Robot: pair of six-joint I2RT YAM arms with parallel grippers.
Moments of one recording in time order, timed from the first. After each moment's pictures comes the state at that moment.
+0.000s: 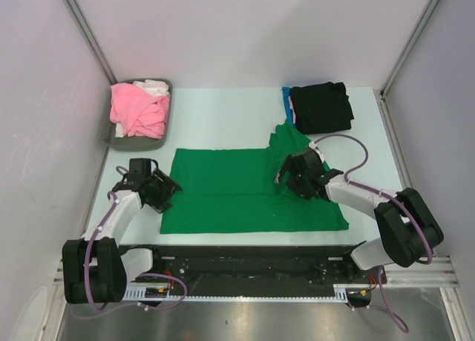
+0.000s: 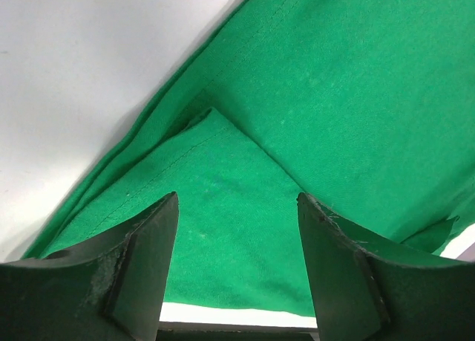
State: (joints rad) left arm 0.04 1.11 0.57 -0.53 0.15 -0.90; right arm 0.54 1.43 0.71 -0.18 0.07 0.94
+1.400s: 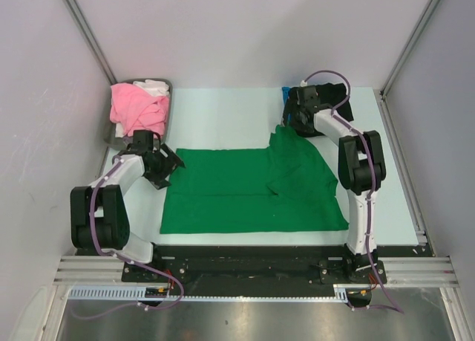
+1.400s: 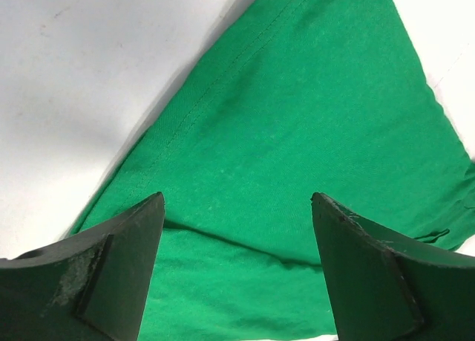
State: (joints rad) left arm 0.05 1.50 0.89 -0.50 0.16 -0.78; right arm 0.26 2.17 1.70 -0.36 0.02 0.41
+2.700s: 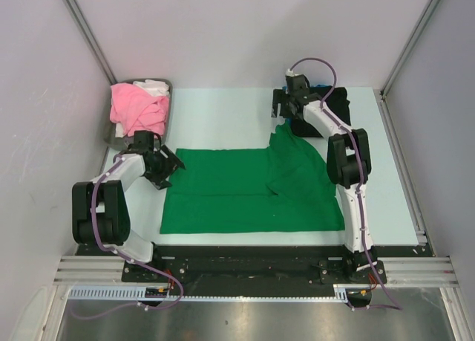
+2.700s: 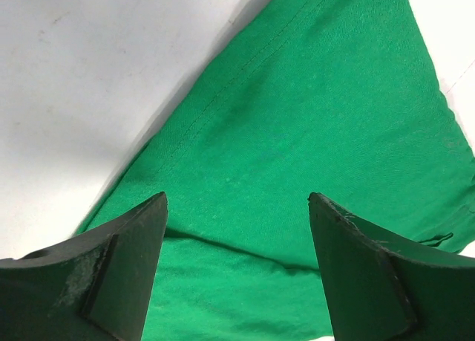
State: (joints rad) left arm 0.05 1.54 0.89 -0.49 0.17 -0.78; right arm 0.31 2.33 2.04 -0.45 0.04 0.29
